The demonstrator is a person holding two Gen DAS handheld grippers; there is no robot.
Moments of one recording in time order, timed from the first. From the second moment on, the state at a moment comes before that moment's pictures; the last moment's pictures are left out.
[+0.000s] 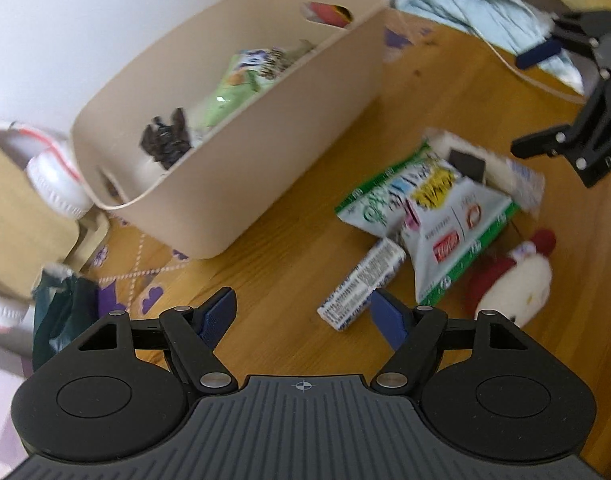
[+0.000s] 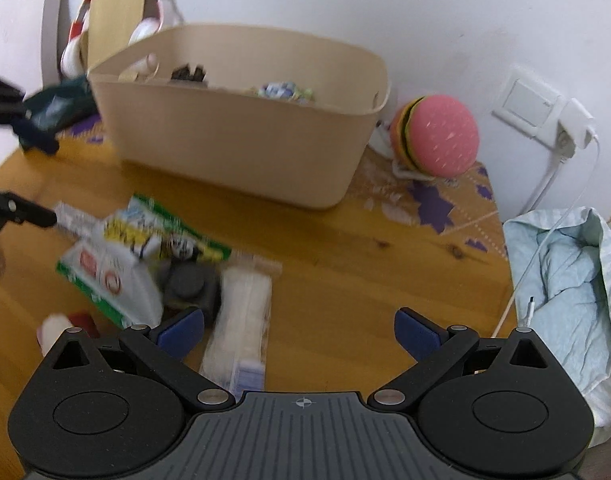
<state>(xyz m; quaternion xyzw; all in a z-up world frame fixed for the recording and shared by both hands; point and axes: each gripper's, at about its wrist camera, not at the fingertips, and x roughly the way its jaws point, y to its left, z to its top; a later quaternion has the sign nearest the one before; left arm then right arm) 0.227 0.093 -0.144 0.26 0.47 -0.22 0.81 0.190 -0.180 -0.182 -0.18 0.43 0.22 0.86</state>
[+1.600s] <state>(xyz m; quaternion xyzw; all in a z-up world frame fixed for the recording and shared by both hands) 0.240 0.085 -0.179 0.22 0.51 -0.29 0.78 0.183 -0.176 -0.222 -0.14 0.49 0.25 0.82</state>
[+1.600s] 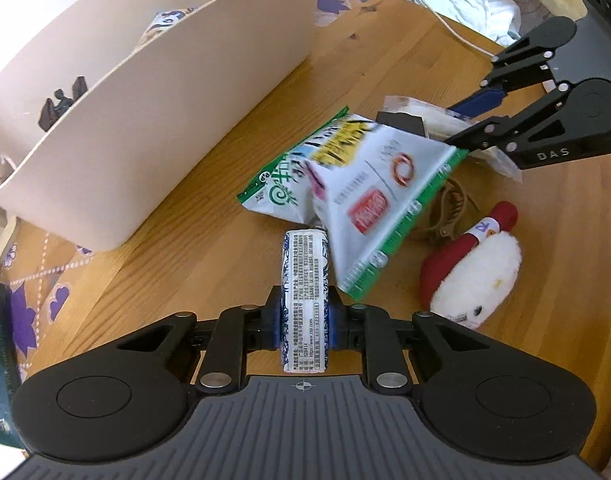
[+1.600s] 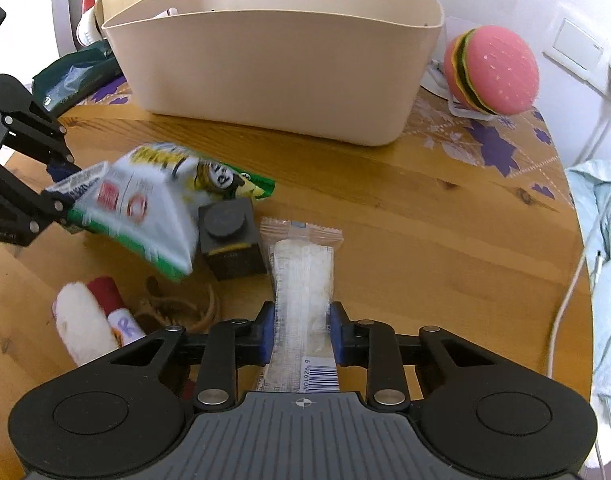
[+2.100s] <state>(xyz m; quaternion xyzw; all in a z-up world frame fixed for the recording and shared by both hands) 0.228 0.106 -0.134 0.21 0.48 -0.27 0.81 0.171 -0.199 -0.172 -0.11 0.45 0.25 0.85</state>
